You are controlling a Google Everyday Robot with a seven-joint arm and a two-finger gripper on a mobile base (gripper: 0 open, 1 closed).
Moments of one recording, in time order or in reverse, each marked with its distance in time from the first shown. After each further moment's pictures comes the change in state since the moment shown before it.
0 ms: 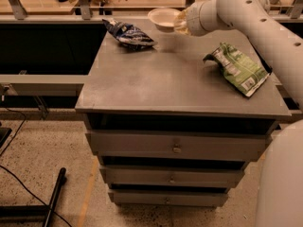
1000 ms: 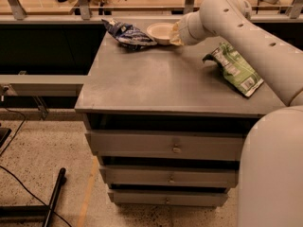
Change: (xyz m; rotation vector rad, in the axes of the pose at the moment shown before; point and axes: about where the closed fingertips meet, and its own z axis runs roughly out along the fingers) arm 0.001 0.037 0.037 -0.115 0.069 0.068
